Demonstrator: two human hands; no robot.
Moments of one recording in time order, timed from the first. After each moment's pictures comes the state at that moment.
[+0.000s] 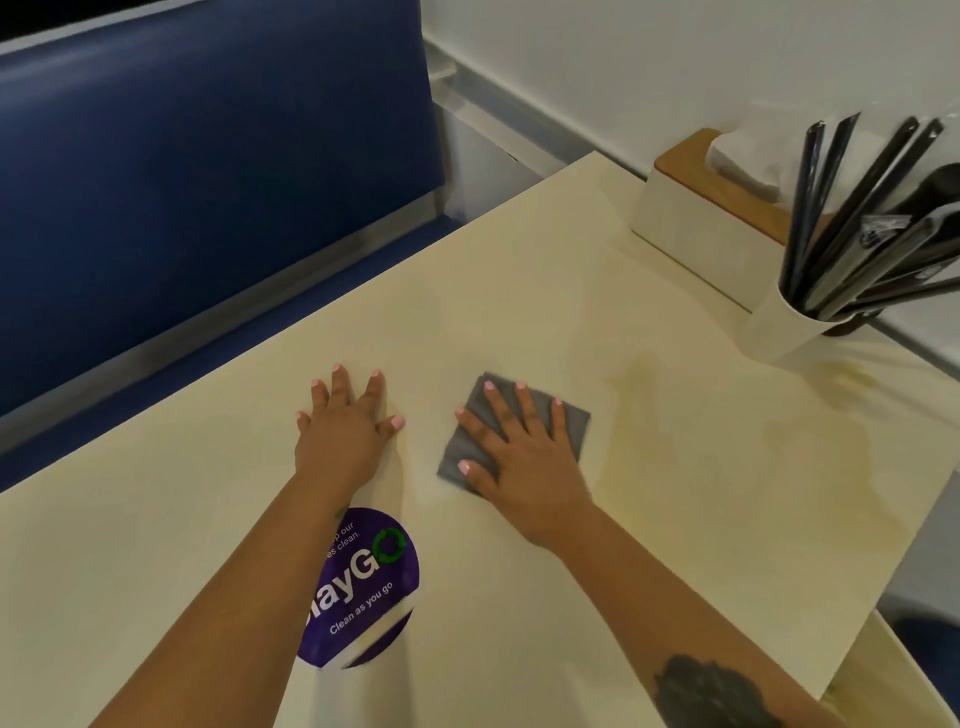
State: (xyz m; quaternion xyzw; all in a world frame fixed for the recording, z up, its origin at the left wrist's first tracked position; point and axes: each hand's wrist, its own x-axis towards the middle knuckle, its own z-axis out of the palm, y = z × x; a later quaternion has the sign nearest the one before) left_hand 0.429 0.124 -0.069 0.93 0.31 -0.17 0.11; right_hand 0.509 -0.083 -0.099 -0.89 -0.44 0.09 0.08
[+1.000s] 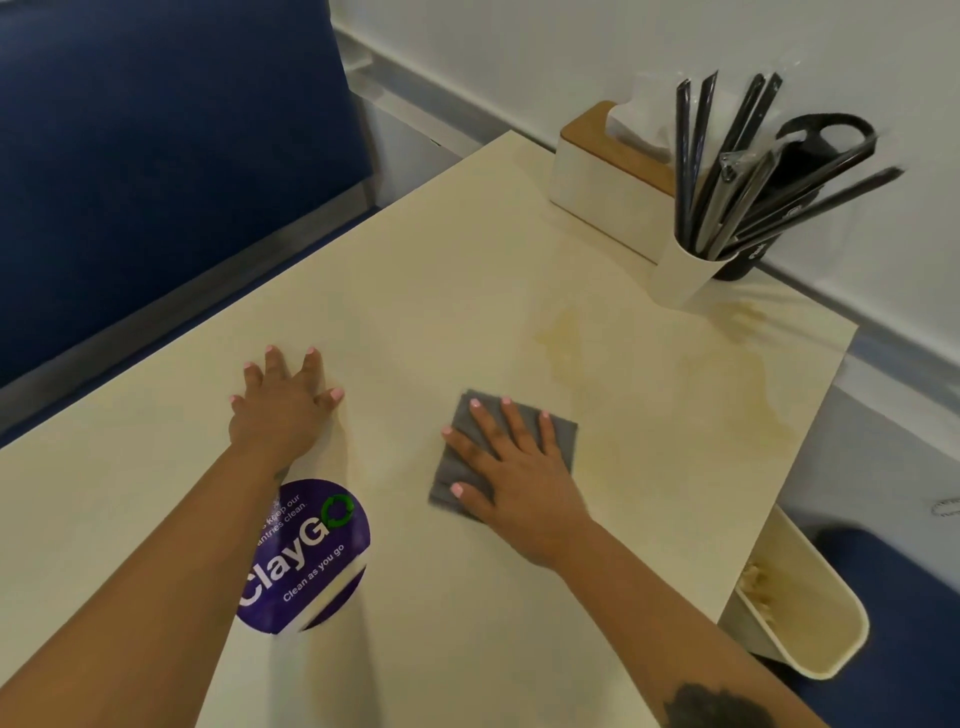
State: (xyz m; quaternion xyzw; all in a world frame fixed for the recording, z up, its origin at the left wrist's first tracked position) left_hand 0.429 0.123 -0.067 0.94 0.30 -0.15 0.09; right_hand 0.467 -0.154 -0.093 -0.90 -0.41 0.11 0.08
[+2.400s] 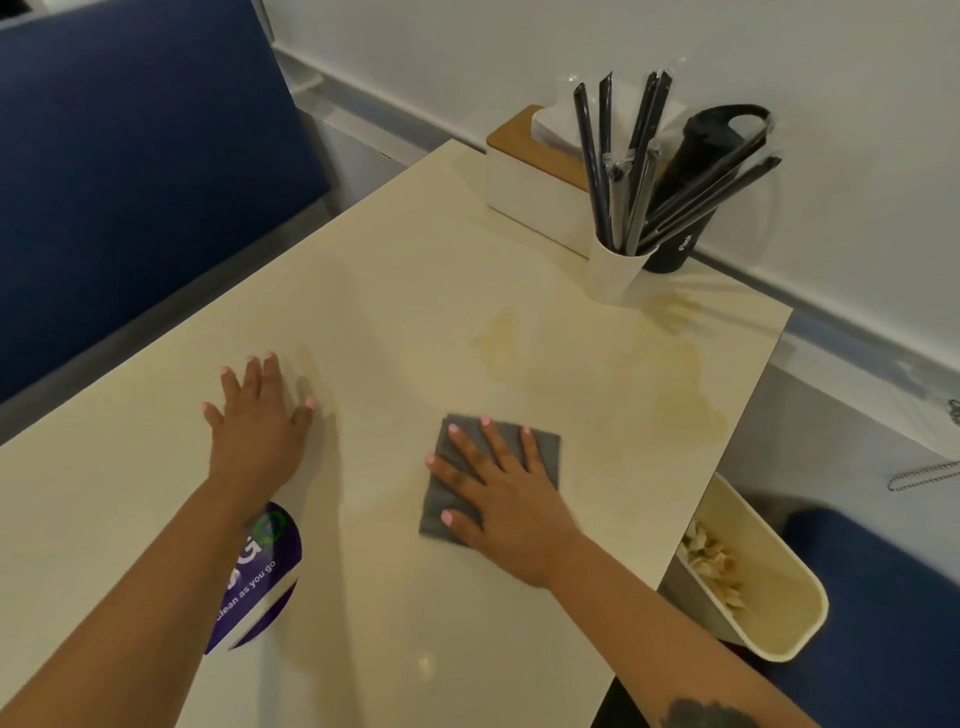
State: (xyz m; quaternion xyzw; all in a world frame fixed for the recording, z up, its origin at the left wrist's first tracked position) left_hand 0.435 0.063 -0.054 0.95 0.29 -0.04 0.12; right_hand 0.474 -0.215 -0.095 -0.89 -0.44 0.08 0.08
